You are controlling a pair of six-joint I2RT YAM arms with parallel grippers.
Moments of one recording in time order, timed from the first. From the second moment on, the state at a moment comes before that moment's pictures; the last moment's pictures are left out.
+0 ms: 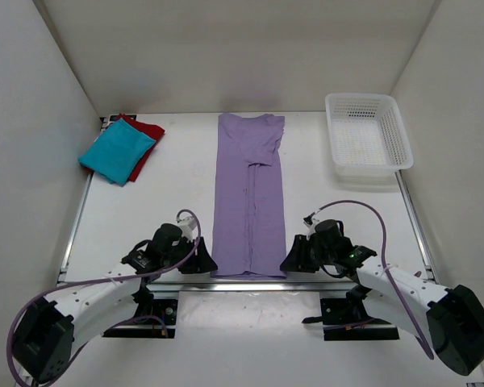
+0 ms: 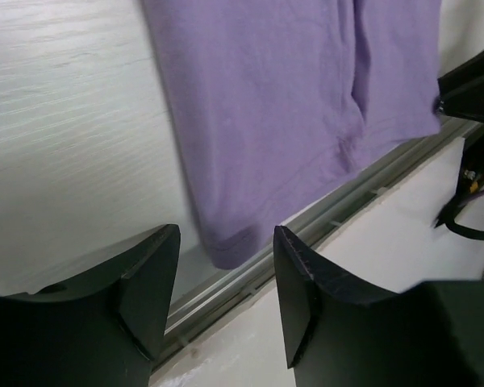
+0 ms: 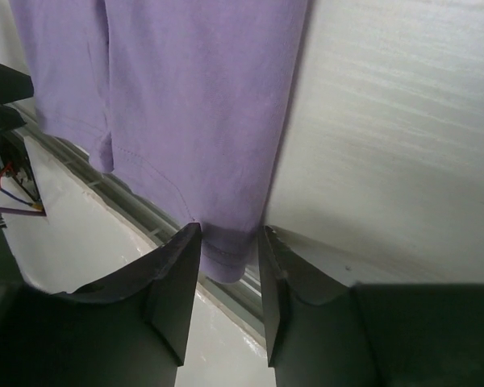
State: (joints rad) left arm -0.60 0.81 0.20 -0.19 0.32 -0.66; right arm 0.58 0.91 0.22 -0.14 -0.41 0.74
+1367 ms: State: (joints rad) left arm -0.38 1.38 0.85 -0.11 0.33 -0.66; right arm 0.23 1.46 0.93 -0.20 -0.46 0.44
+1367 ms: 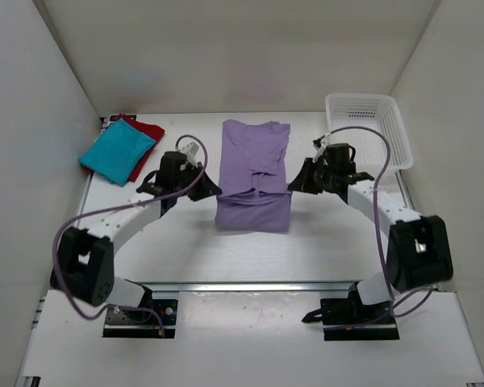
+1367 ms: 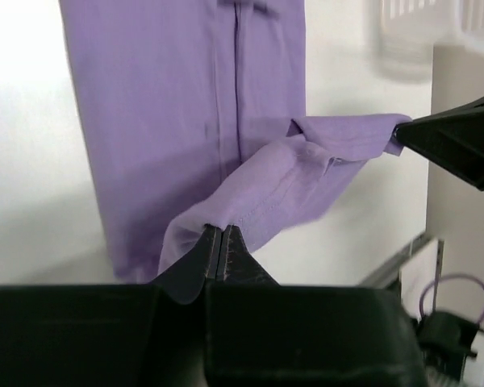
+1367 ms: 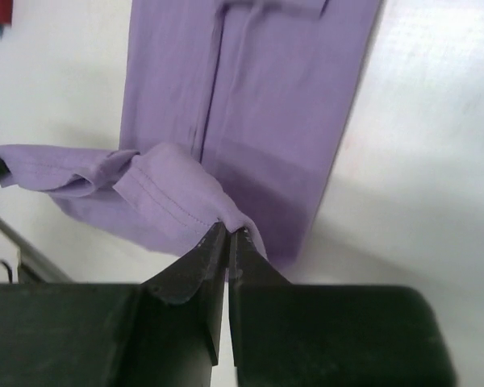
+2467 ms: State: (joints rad) left arm -0.32 1.63 0.93 0.35 0.30 -0.79; right arm 0.24 1.65 1.01 -0.01 -0.43 0.43
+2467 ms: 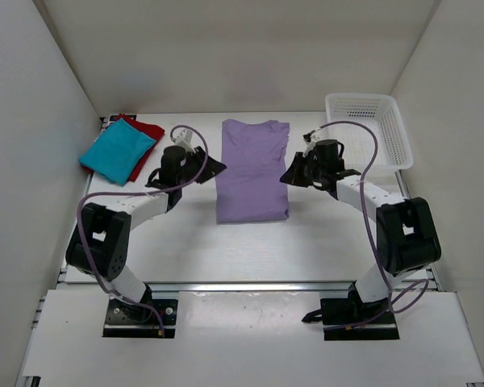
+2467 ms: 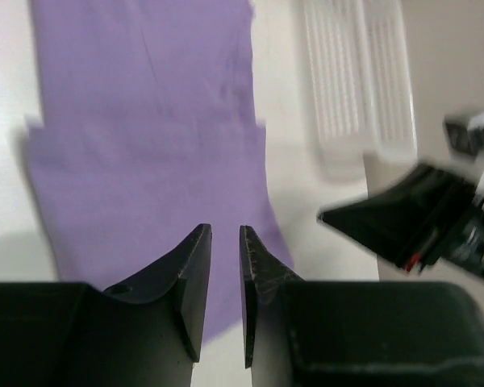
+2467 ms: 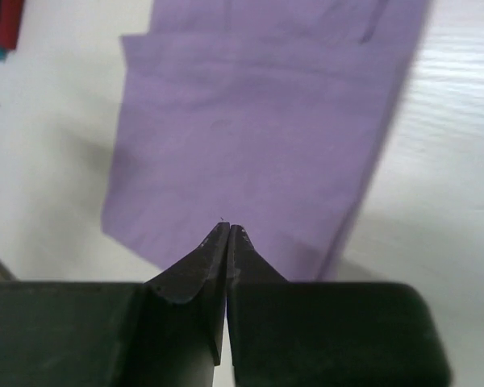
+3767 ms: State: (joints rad) left arm -0.40 1.39 0.39 0.41 0.25 -0.78; right arm 0.26 1.36 0.43 0.26 -0.46 0.49
